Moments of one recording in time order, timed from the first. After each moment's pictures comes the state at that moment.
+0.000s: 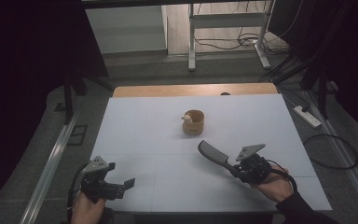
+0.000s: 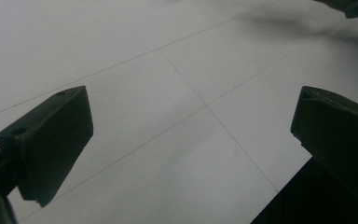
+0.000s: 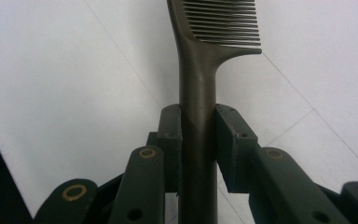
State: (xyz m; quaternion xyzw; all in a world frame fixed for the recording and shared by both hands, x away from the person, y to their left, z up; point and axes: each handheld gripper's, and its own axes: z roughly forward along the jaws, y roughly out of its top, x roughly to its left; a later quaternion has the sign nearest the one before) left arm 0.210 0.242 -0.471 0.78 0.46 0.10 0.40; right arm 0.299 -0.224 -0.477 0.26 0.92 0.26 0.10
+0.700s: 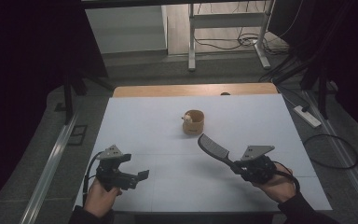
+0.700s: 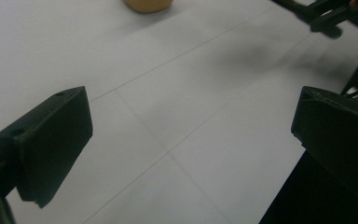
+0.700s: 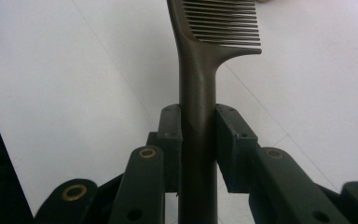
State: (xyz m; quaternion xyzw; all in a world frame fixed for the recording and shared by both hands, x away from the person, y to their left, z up) left arm 0.243 0.210 -0.457 0.79 0.42 0.06 0.44; right arm 0.289 -0.231 -0.461 0.24 0.91 0.31 0.14
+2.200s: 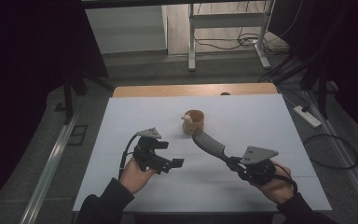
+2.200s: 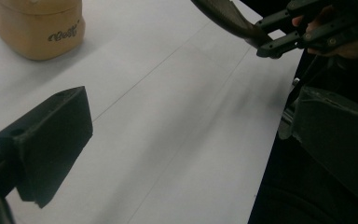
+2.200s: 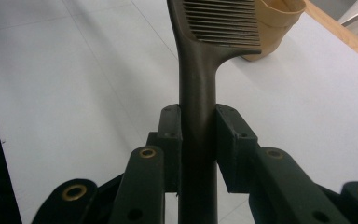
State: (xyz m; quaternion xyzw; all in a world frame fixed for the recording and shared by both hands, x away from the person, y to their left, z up) left arm 0.302 0.127 -0.437 0.82 0.34 -0.03 0.46; right arm 0.277 -0.221 -0.445 0.19 0.89 0.37 0.19
